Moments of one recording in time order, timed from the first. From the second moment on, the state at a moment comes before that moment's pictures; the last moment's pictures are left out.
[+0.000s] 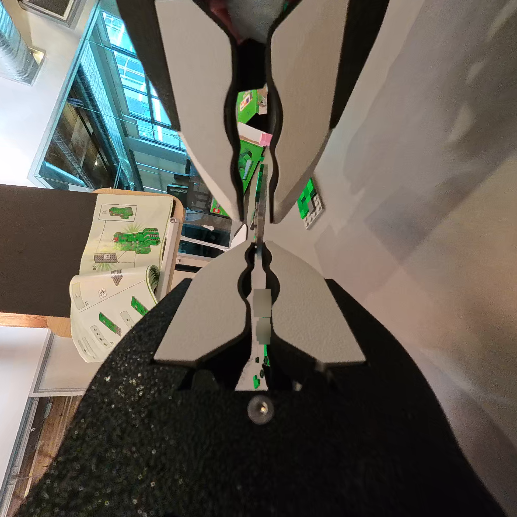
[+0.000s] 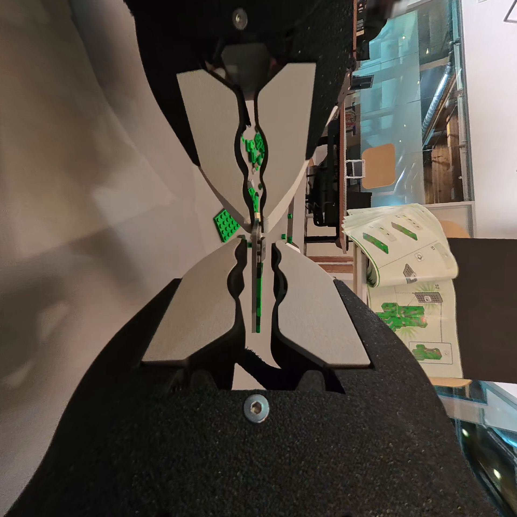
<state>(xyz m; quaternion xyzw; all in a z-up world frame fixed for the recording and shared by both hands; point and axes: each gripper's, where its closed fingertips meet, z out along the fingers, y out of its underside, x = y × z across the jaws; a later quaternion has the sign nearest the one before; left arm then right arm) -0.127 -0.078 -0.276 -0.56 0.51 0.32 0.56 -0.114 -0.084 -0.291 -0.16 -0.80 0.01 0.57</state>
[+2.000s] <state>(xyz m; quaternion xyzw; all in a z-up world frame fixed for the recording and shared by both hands) -0.190 -0.061 -0.256 -0.68 0.27 0.19 0.66 -0.033 0.013 -0.340 -0.31 -0.89 -0.08 0.33</state>
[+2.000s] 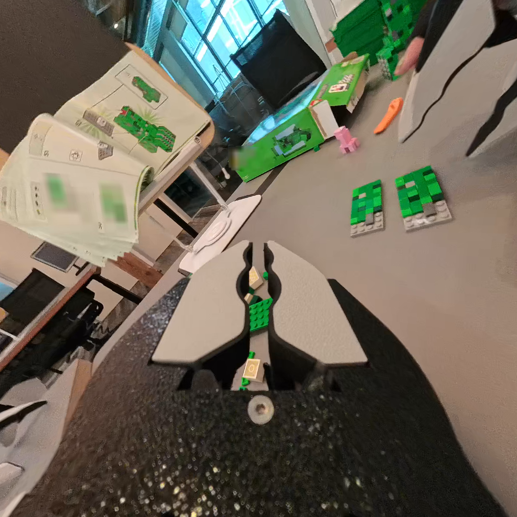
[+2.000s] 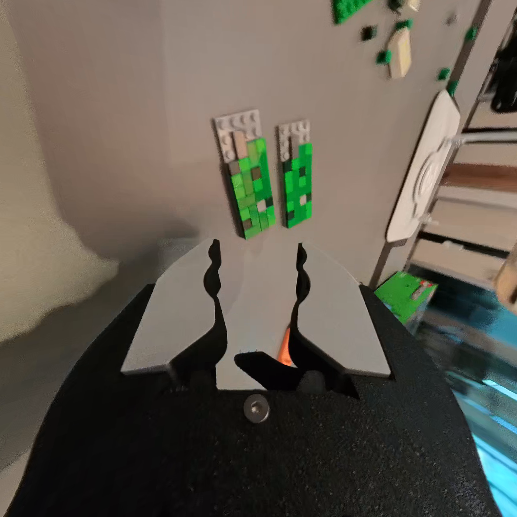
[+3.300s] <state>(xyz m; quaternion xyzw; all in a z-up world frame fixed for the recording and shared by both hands) -0.064 -0.025 -0.352 -0.86 0.27 -0.16 0.40 -0.050 -0.003 -0.351 -0.36 -0.85 0.33 0.19</state>
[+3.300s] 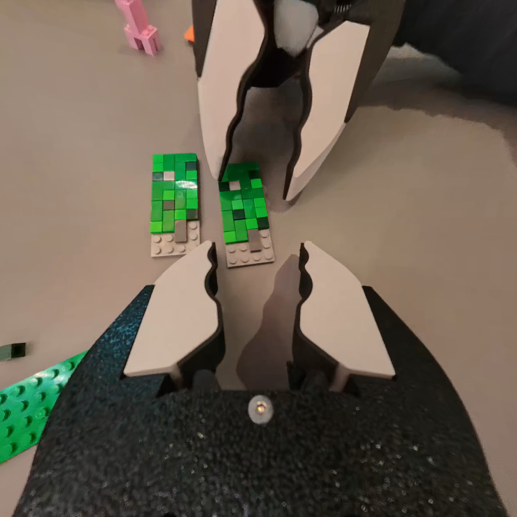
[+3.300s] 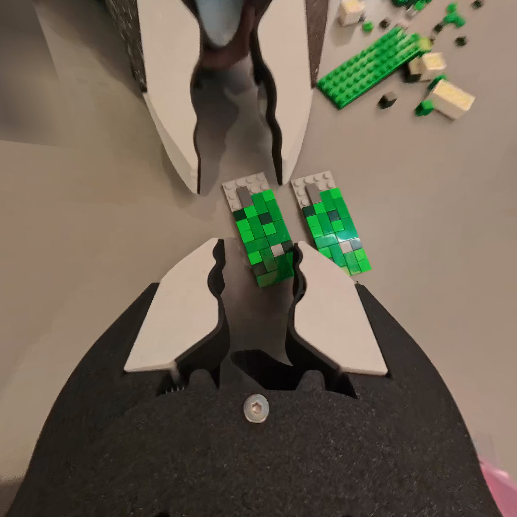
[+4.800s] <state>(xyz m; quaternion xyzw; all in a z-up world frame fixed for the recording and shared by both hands) -0.076 -0.030 -0.312 -0.70 0.47 0.13 0.53 -0.081 -0.018 -0.326 -0.27 -0.85 0.16 0.42</state>
